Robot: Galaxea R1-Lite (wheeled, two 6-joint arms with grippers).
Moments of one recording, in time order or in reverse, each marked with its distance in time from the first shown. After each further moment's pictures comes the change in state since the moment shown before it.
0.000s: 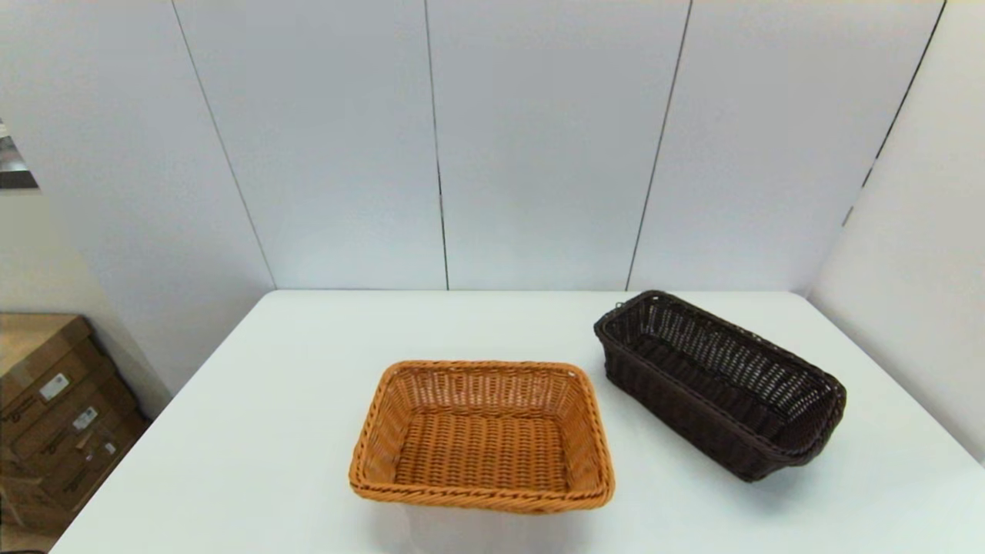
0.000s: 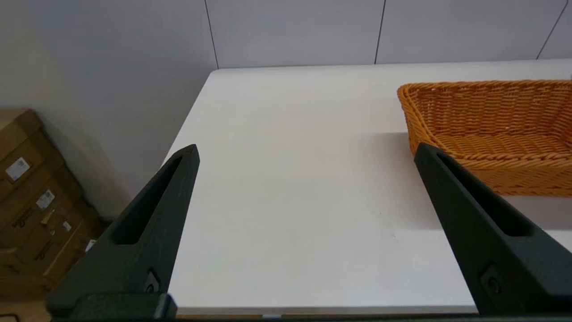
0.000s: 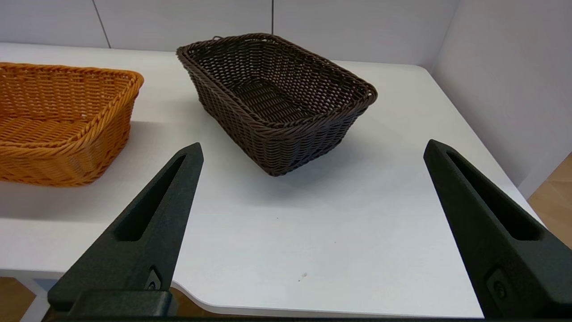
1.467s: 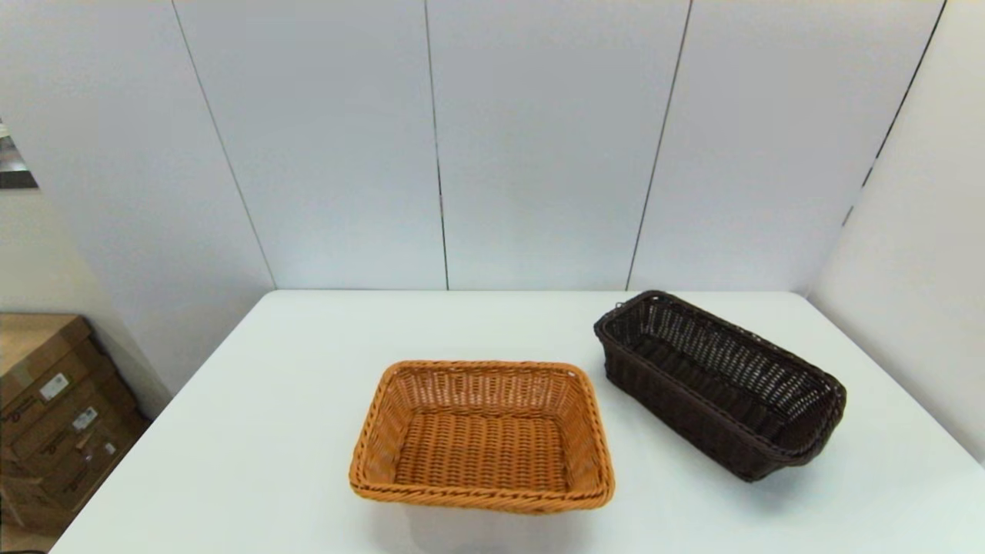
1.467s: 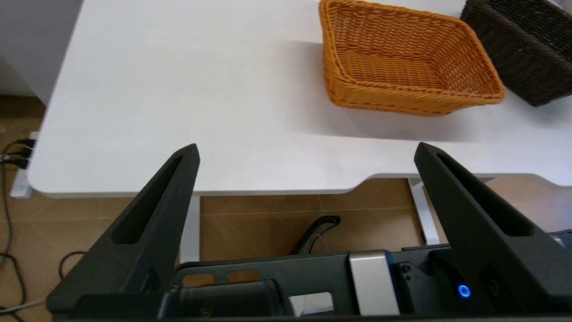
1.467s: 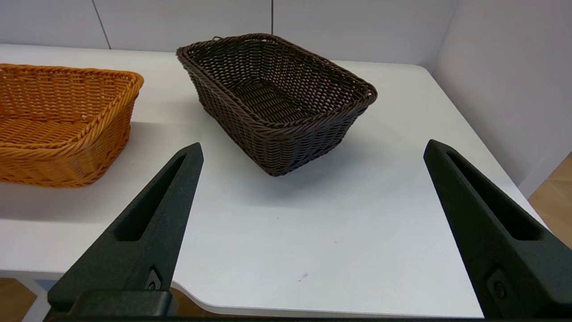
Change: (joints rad) left arm -0.011 0.250 -0.648 0.773 -0.176 -0.195; right arm 0.000 0.000 0.000 0.000 -0.002 0.004
